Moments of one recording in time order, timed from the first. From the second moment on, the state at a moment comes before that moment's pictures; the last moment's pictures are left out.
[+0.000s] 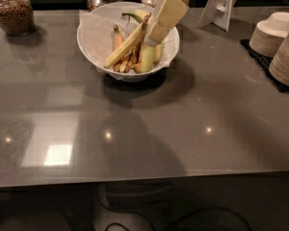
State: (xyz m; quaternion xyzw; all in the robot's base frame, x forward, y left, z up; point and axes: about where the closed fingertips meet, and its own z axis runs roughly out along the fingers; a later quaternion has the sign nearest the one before) arm 0.591 -0.026 1.055 -0.64 0.67 0.03 0.39
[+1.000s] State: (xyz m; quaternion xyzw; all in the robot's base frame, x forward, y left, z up) arm 0.654 -0.005 1.008 -0.64 0.65 0.01 0.41
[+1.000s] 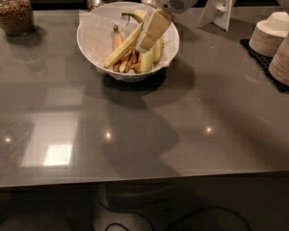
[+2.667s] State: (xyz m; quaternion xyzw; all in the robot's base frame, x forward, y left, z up) arm 0.702 0.001 0.950 -0.58 0.68 0.07 0.45
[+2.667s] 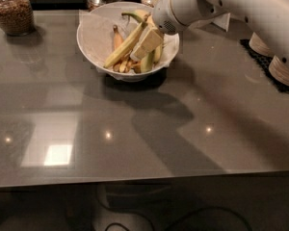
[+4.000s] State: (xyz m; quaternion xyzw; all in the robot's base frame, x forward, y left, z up) arm 0.710 -0.011 0.937 -0.52 0.69 0.12 0.49
